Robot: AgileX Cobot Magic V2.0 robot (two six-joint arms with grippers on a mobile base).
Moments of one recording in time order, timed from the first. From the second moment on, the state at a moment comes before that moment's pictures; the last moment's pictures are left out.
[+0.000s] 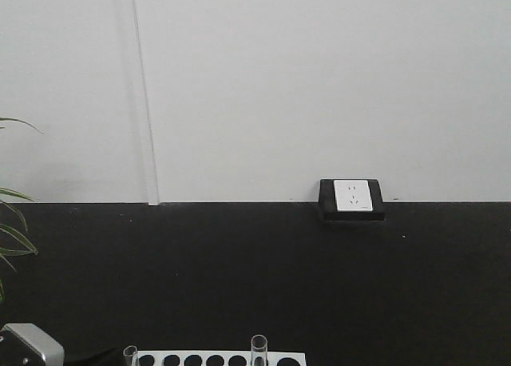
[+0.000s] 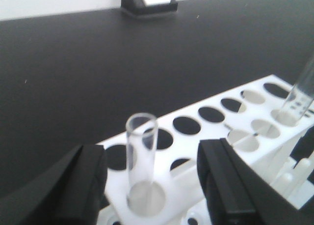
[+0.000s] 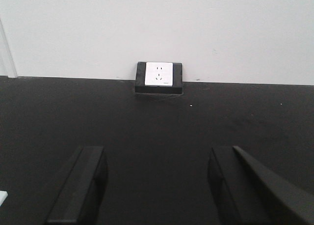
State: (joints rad) left arm -0.24 1.47 -0.33 0.48 -0.84 -0.42; right arm 0.08 0.59 -0.48 -0.13 0.18 0.11
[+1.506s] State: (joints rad) left arm -0.24 1.54 -0.40 0.45 -0.97 -0.38; right arm 0.08 0.59 -0.48 -0.13 0.20 0.11
